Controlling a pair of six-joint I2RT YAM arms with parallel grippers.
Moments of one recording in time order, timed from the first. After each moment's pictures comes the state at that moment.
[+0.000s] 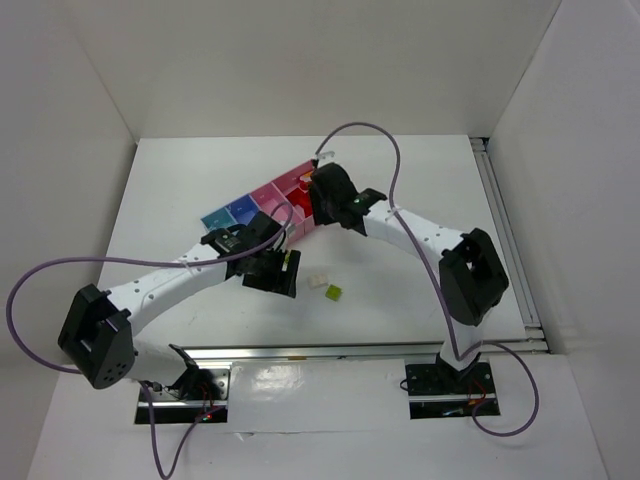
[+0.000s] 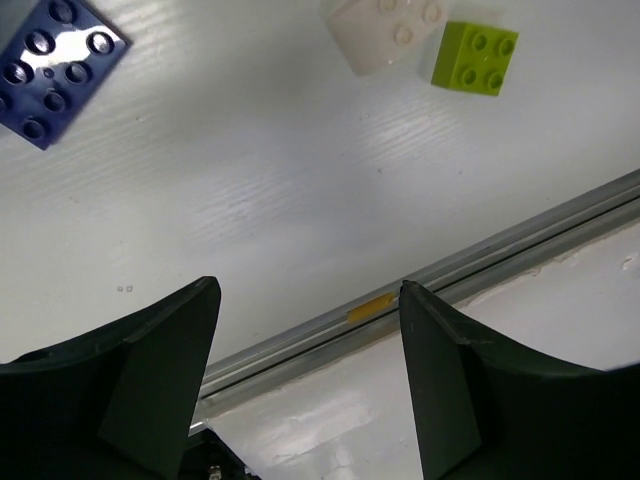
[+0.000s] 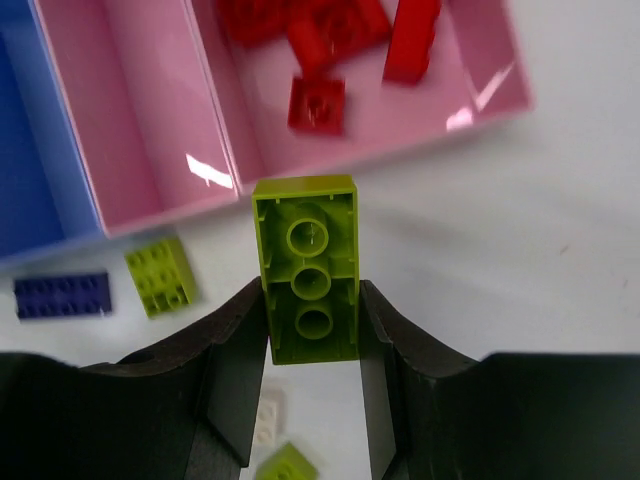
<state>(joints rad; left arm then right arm) -0.67 1.38 1.04 -0.77 0.10 -0.45 0.71 1.77 1.36 -0.38 0.26 0.29</state>
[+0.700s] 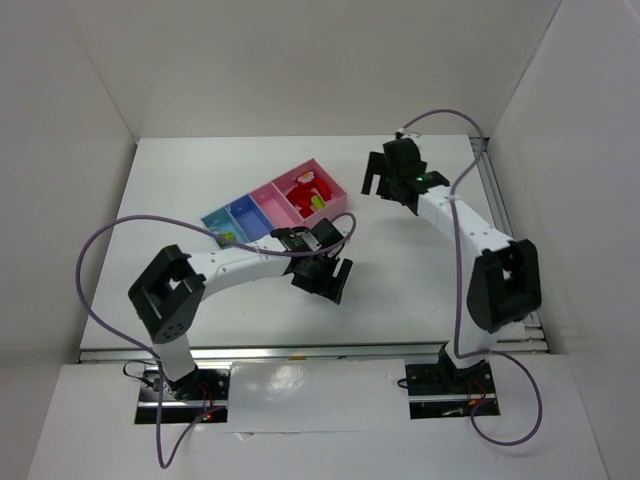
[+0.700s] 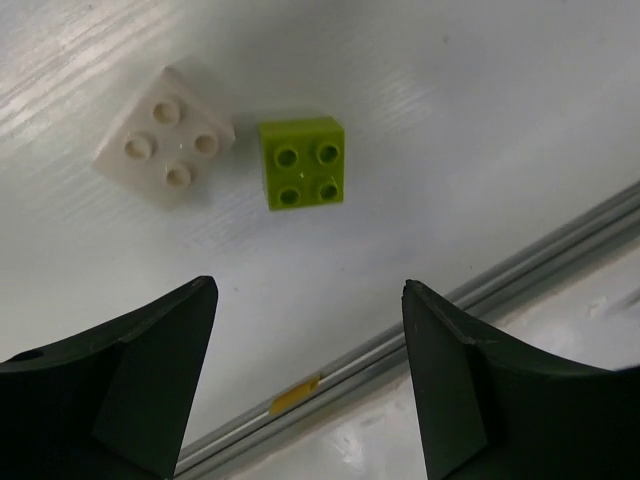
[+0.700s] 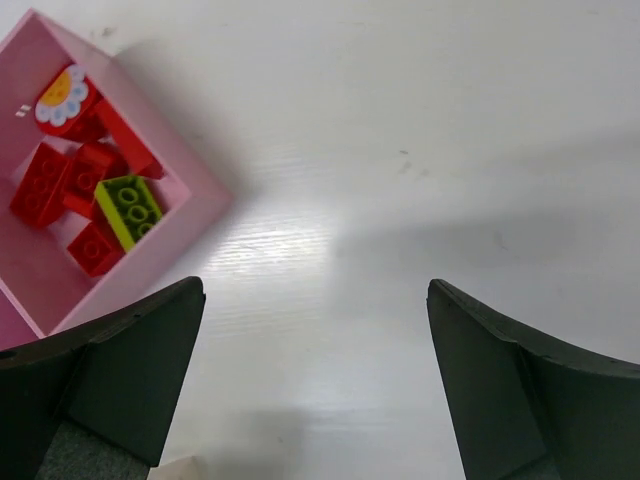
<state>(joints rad) -0.88 1.73 1.24 -0.64 0.10 -0.48 0.38 1.71 1.40 -0.42 0.25 0.42</state>
